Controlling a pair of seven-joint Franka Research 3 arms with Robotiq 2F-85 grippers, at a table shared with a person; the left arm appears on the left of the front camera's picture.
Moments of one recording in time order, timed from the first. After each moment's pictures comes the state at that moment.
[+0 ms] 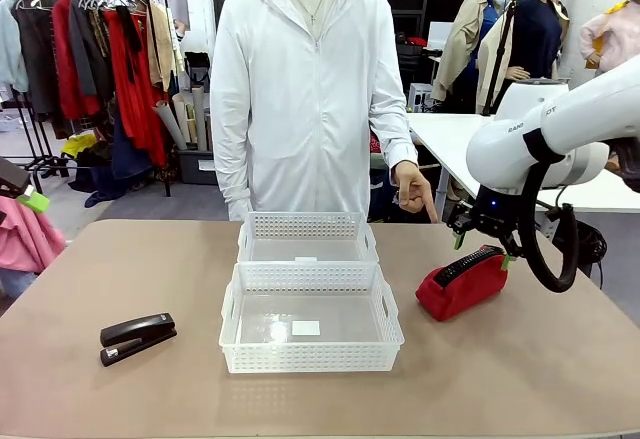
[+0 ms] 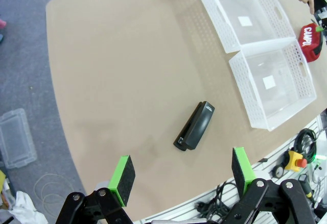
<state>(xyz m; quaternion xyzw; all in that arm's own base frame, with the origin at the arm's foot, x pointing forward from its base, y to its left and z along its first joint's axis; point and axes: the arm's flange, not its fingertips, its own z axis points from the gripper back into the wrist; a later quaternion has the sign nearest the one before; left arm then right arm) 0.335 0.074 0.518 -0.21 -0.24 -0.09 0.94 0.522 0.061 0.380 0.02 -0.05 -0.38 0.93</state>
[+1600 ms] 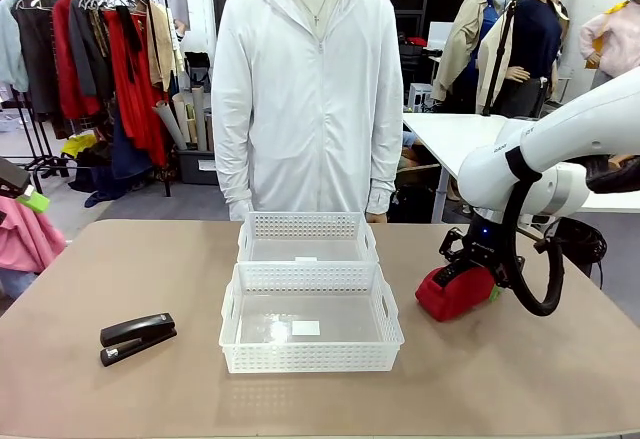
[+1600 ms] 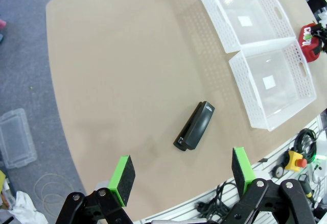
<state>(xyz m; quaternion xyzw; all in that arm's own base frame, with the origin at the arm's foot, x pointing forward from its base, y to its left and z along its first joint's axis) 0.335 0.074 0.518 -0.21 -0.24 -0.09 0.94 0.525 0.060 0.319 0.05 0.02 -0.40 0.92</state>
